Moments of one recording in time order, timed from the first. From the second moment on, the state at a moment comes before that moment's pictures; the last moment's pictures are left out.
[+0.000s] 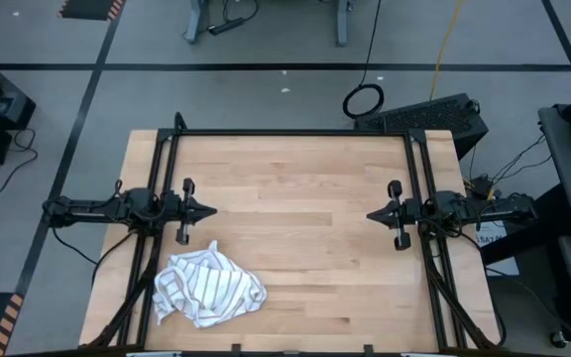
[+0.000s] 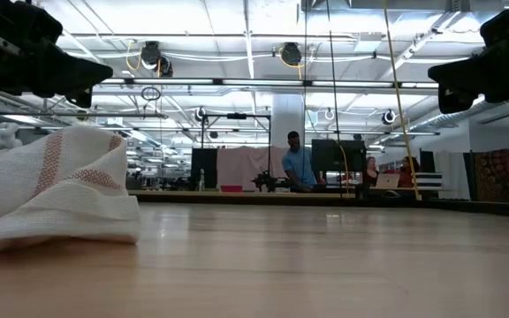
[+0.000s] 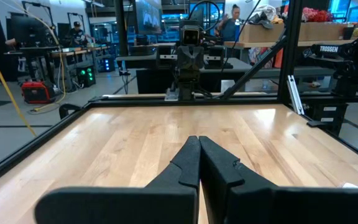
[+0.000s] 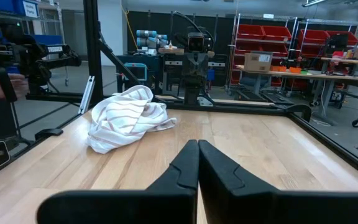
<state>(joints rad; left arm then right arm) -0.03 0.01 0.00 0.02 -0.01 0.03 0.11 0.00 0.01 0.03 0.05 -0.04</state>
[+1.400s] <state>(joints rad) -0.03 0.01 0.07 0.09 -0.07 -0.02 0.11 0.00 0.01 0.03 0.05 -0.04</state>
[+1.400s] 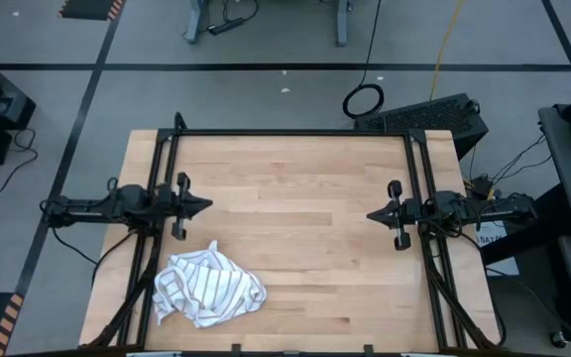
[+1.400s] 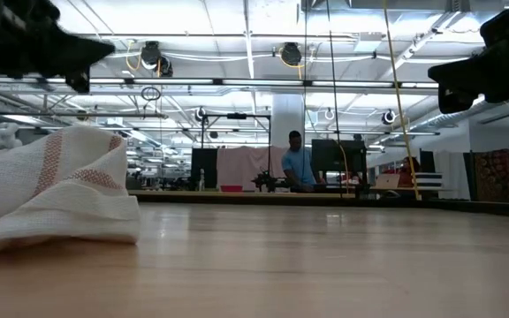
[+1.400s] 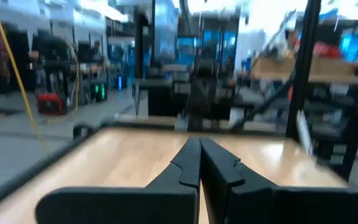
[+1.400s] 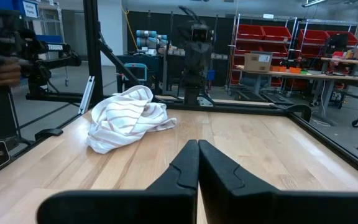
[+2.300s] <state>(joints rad) -0.03 0.65 0.99 -0.47 -0.06 0.02 0.11 0.00 0.01 0.03 0.06 -0.02</state>
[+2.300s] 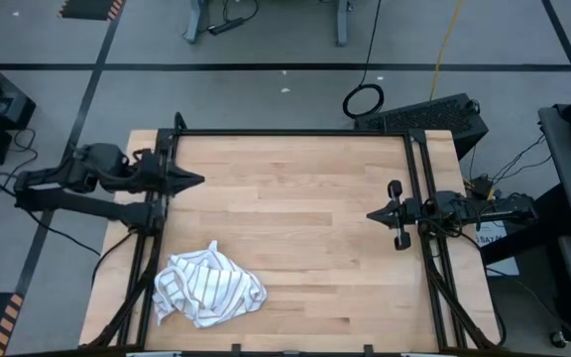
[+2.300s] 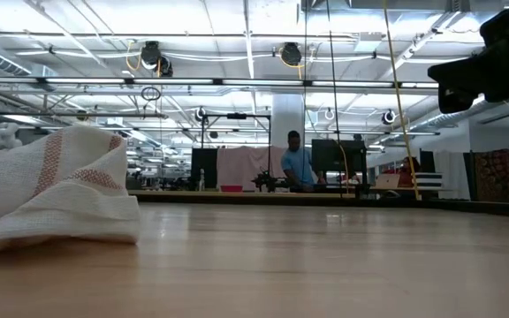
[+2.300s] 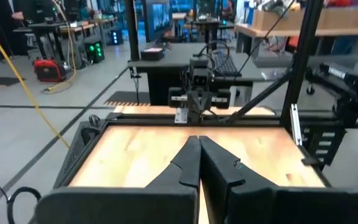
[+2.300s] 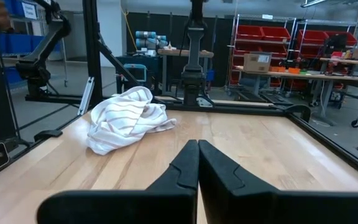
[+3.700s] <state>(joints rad) -0.06 0.86 0.86 -0.52 -0.04 -0.20 0.11 0.87 1.00 -0.55 0.20 0.01</state>
